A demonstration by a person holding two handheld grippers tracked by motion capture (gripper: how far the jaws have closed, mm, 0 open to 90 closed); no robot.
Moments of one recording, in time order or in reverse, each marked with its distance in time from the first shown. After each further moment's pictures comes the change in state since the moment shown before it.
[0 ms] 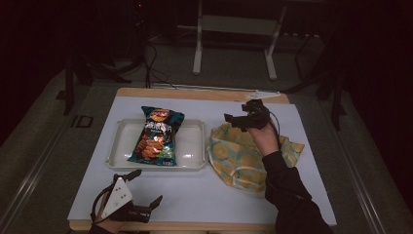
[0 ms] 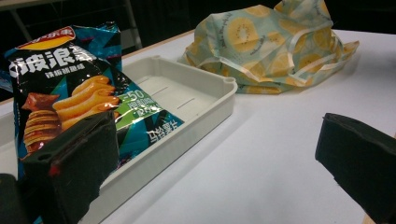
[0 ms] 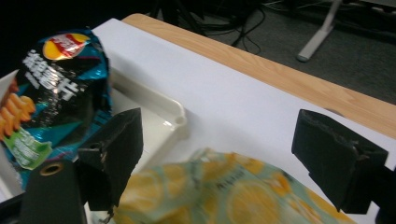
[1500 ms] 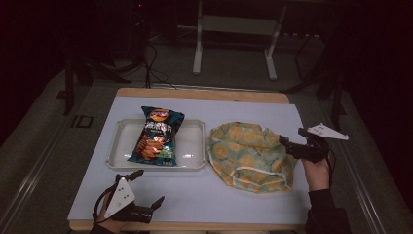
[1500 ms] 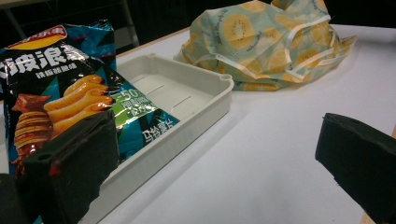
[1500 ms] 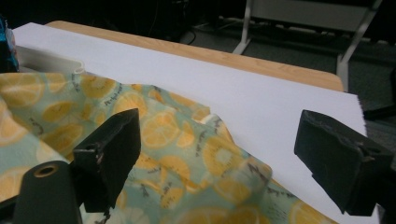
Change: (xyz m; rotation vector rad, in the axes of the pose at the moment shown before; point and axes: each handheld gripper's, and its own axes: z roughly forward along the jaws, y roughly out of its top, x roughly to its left) left arm -0.003 0.000 0.003 0.011 -0.009 0.014; right arm -0.073 -0.120 -0.111 -0.155 -0.224 0.071
